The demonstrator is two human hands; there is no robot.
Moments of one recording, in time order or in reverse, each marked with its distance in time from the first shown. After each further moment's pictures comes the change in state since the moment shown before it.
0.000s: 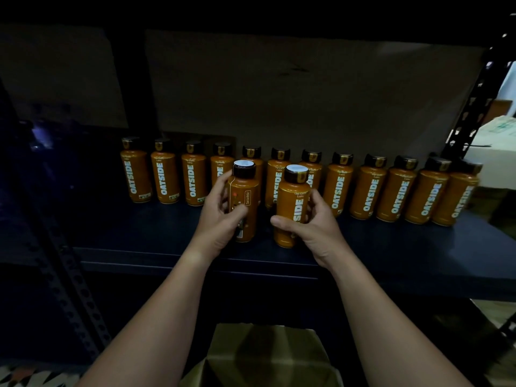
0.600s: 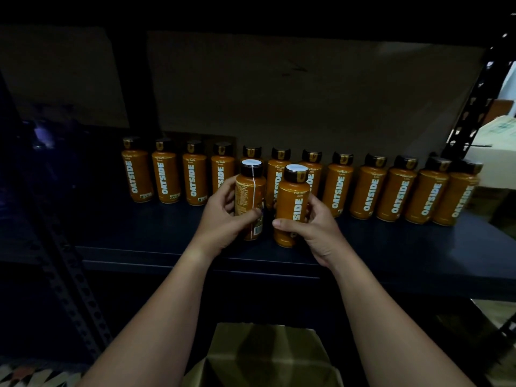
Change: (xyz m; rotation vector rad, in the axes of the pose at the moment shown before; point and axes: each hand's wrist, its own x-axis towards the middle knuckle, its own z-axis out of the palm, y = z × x) left_hand 0.004 -0.002 0.003 0.058 -0.020 -0.044; right_hand 0.001 0.003 -0.001 0.038 -0.037 0.040
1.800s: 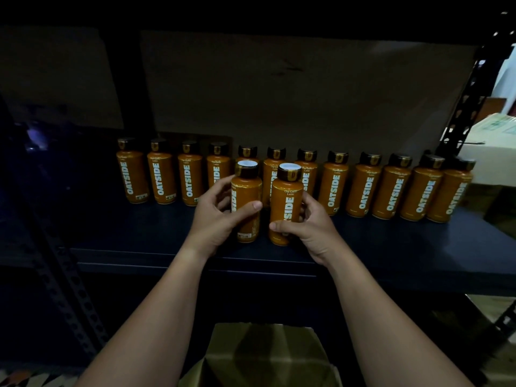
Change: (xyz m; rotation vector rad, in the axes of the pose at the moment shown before) left_hand -0.004 0.005 0.001 -0.083 0.033 0.003; right_hand -0.002 -0.003 0.000 -0.016 -0.014 0.008
